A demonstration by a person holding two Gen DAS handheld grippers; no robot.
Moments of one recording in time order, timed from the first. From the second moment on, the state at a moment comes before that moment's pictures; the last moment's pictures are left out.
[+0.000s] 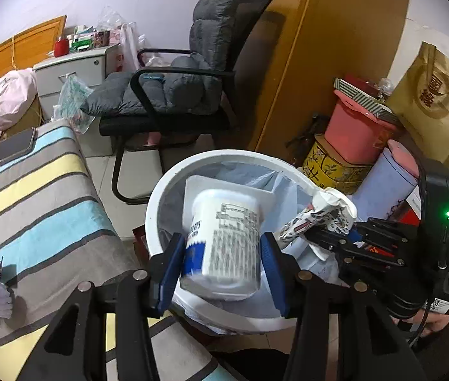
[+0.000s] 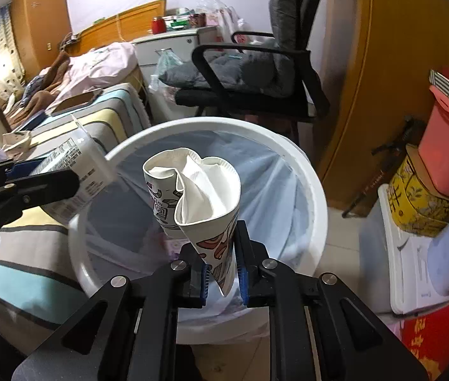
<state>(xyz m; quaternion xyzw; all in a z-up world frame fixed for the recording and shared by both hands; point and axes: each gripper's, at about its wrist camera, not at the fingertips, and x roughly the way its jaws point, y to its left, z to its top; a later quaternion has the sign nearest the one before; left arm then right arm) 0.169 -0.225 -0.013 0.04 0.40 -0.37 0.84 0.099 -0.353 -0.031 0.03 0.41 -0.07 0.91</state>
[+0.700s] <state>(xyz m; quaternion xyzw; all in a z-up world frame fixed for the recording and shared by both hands) 0.158 -0.193 0.001 0.03 0.37 -0.35 0.86 0.089 -0.345 -0.015 0.05 0.38 -0.08 0.92</state>
